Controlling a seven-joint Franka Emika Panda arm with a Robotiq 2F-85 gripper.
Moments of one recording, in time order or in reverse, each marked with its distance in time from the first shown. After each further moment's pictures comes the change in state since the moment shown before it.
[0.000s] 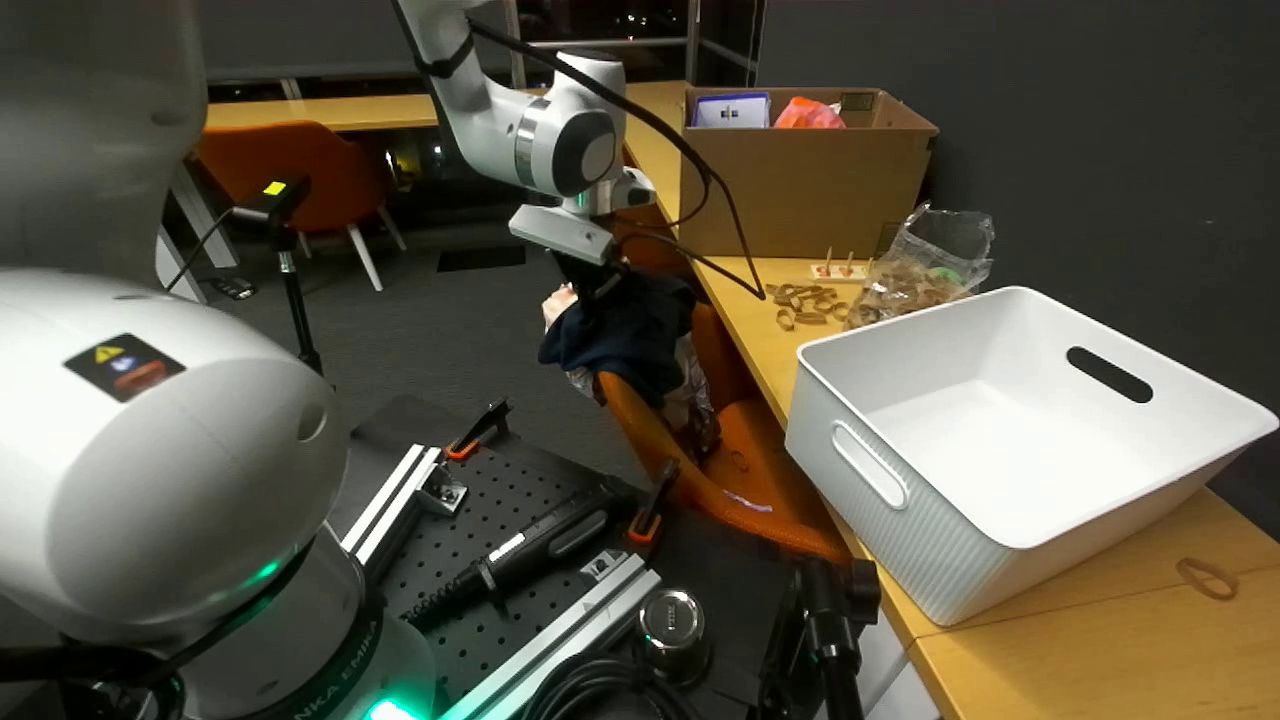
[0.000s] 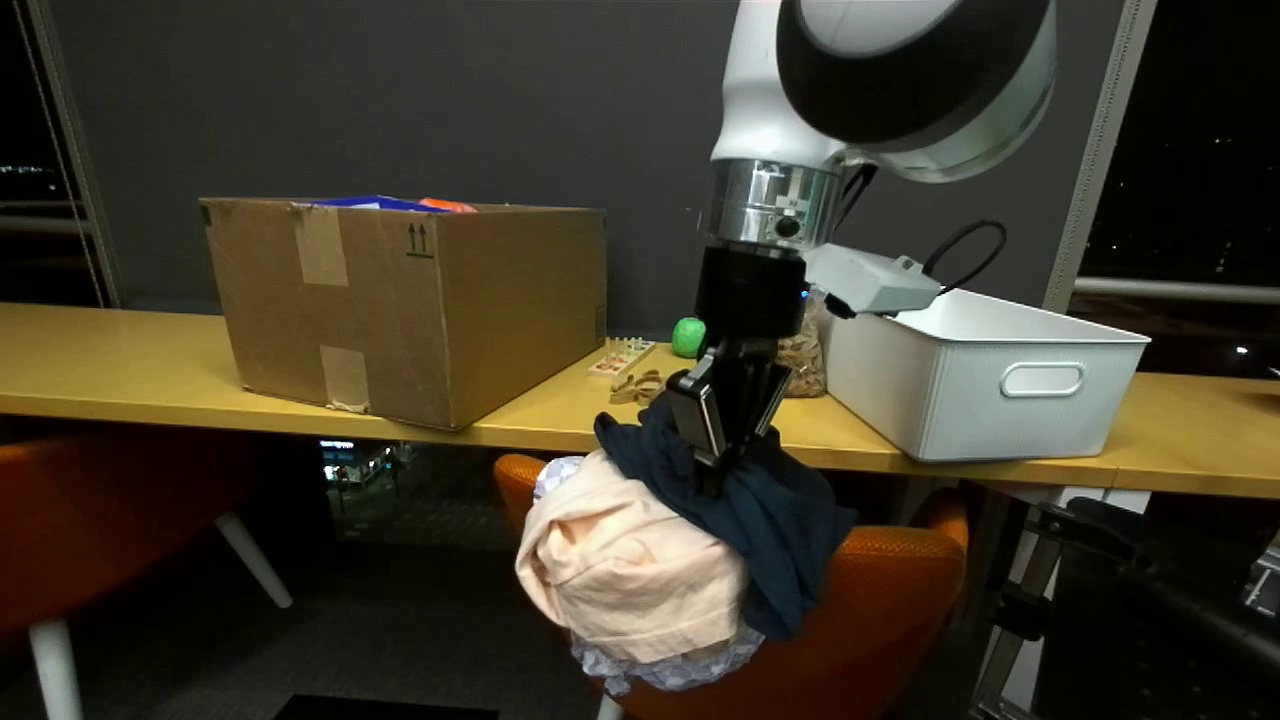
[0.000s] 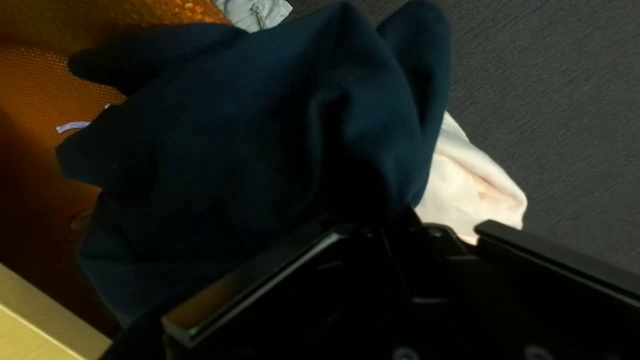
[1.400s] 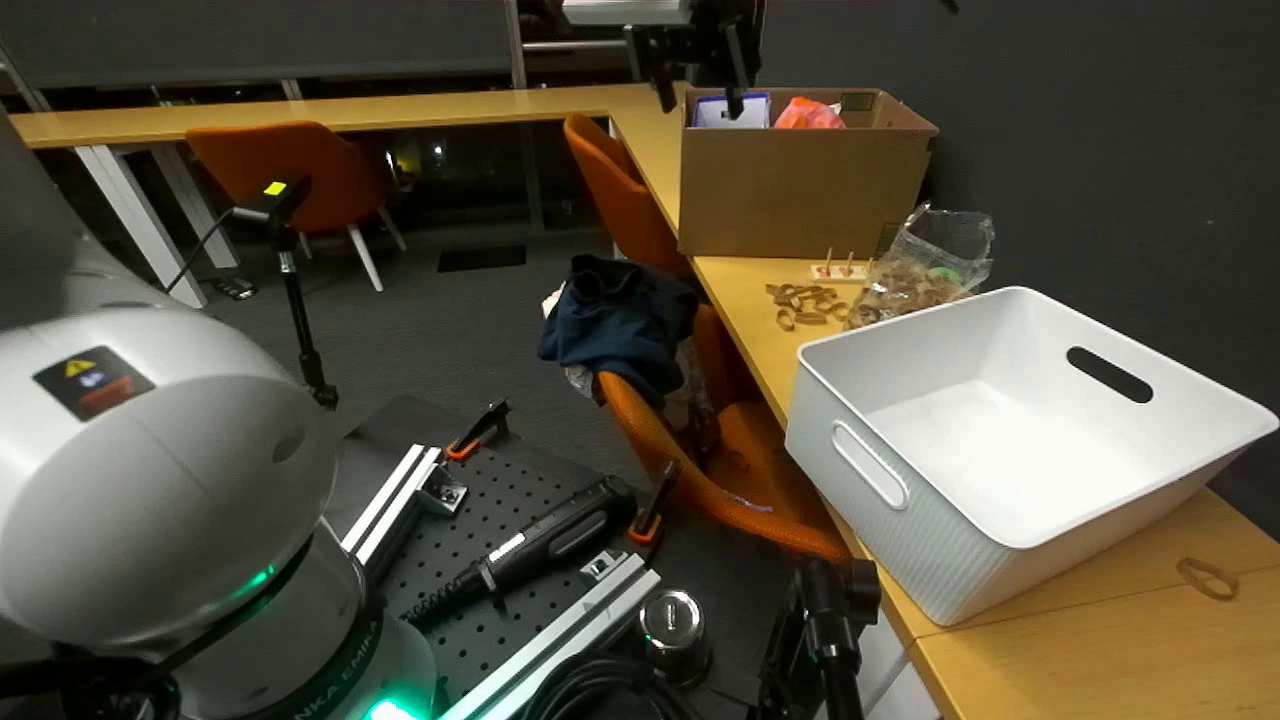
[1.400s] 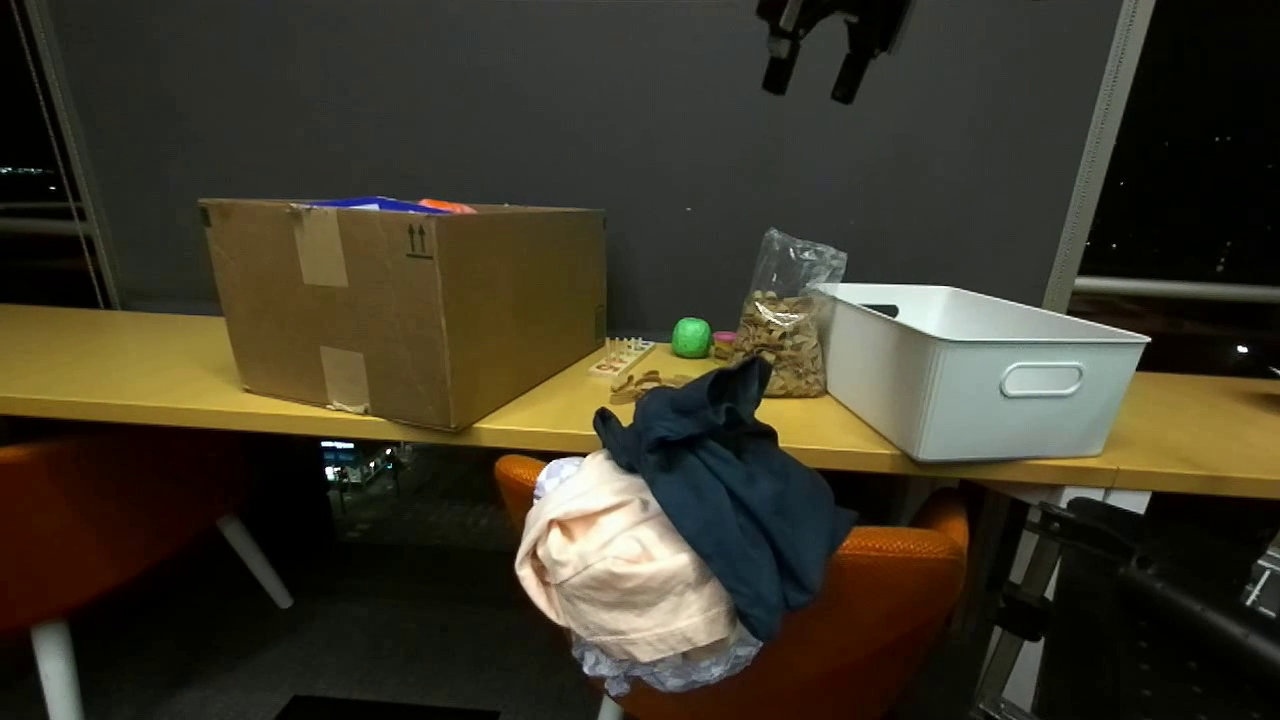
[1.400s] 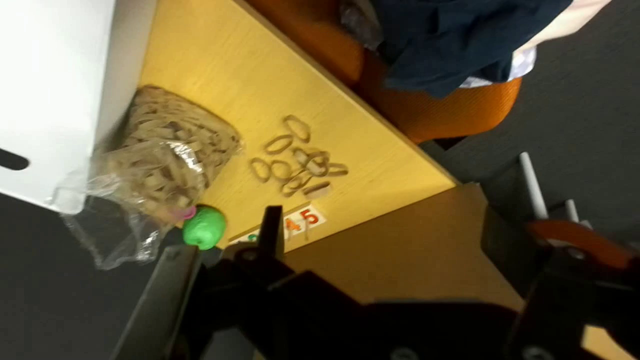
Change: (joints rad) arm -0.087 -0.518 -0.134 0.024 -0.306 -0.233 0.229
